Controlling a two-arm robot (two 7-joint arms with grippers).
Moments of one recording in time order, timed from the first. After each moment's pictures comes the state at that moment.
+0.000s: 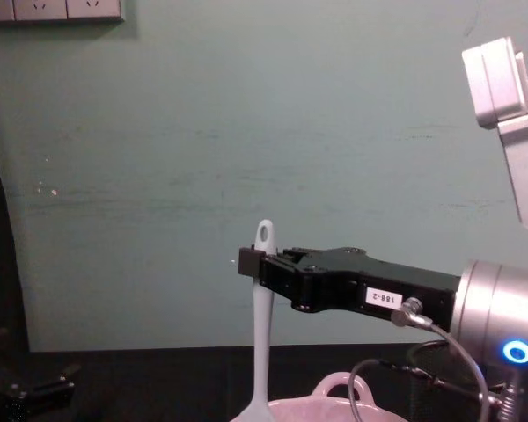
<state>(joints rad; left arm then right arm) -0.20 0.60 0.45 -1.41 -0.25 -0.12 0.03 0.42 0.34 -0.53 -1.39 0.53 -0.04 0.60</state>
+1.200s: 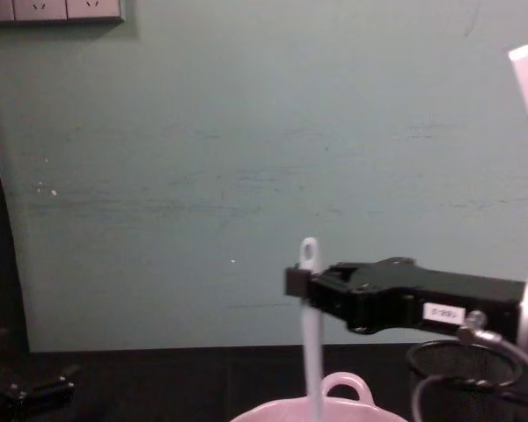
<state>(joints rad) -0.20 0.60 0.45 -1.41 -0.25 -0.12 0.03 0.36 0.44 -0.51 -1.49 0.50 0.00 0.59</state>
